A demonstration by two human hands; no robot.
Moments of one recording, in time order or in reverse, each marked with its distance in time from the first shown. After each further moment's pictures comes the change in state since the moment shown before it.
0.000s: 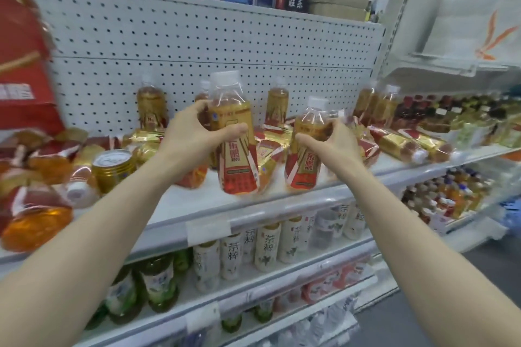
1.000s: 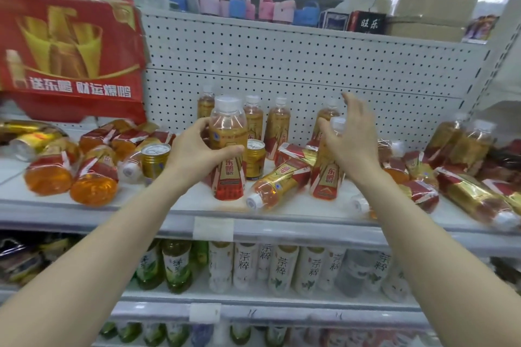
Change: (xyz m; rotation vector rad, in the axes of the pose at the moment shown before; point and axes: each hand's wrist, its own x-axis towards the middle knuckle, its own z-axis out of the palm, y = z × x) left_hand -0.021 -0.004 0.015 0.241 0.389 -0.142; right_hand 0.074 -0.011 0.006 -0.072 0.070 -0.542
